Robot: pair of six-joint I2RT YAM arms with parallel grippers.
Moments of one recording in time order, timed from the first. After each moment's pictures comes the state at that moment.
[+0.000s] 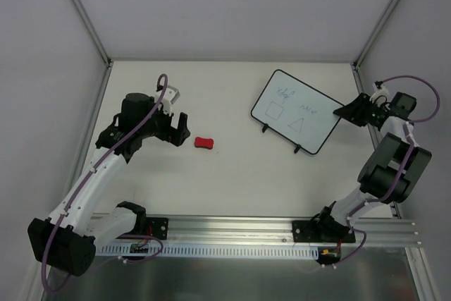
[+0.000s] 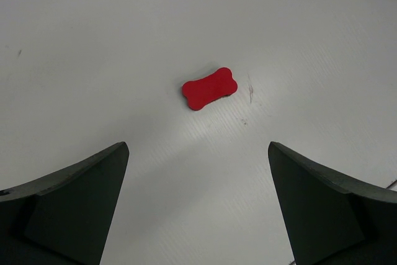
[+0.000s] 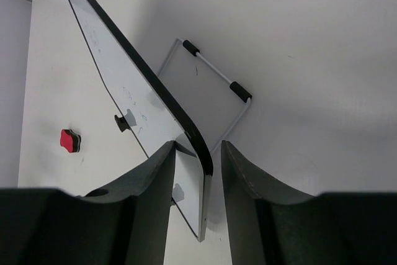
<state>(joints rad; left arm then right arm) -0.30 1.00 0.93 -0.54 0.29 0.07 -0.54 1.67 1.10 -0.29 -0.93 0.04</state>
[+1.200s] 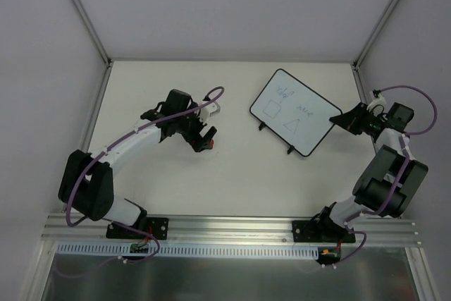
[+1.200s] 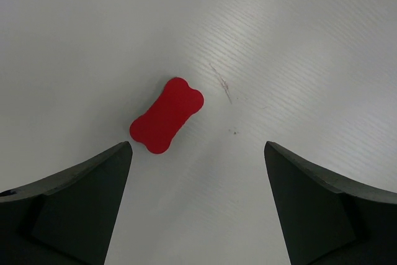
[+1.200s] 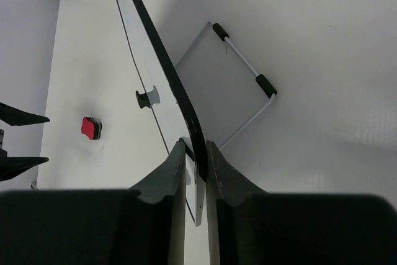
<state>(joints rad) -0.47 1.43 0.99 -0.45 0.39 0.33 -0.55 1.53 0.92 -0.22 -1.00 0.08</state>
